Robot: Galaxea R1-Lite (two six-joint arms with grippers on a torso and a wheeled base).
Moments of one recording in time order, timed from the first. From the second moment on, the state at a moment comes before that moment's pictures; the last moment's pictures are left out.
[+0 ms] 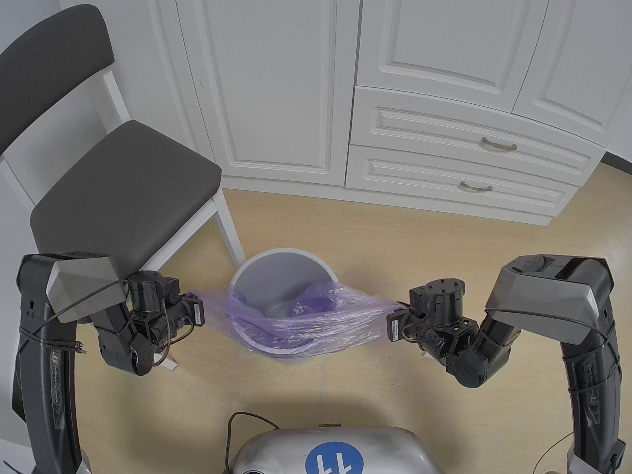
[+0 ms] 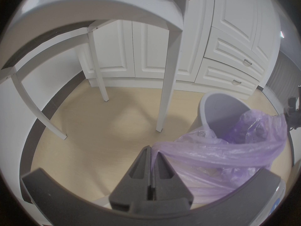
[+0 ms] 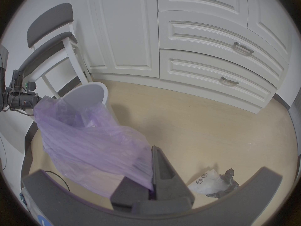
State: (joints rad) left arm -0.10 2.46 -0.81 -1.29 -0.03 0.01; right arm 0.46 2.46 -0.90 -1.18 -0.22 0.03
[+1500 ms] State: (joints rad) left arm -0.10 2.44 -0.77 -1.32 -0.05 0.02; right arm 0.10 2.17 -0.66 -1.15 0.52 0.01
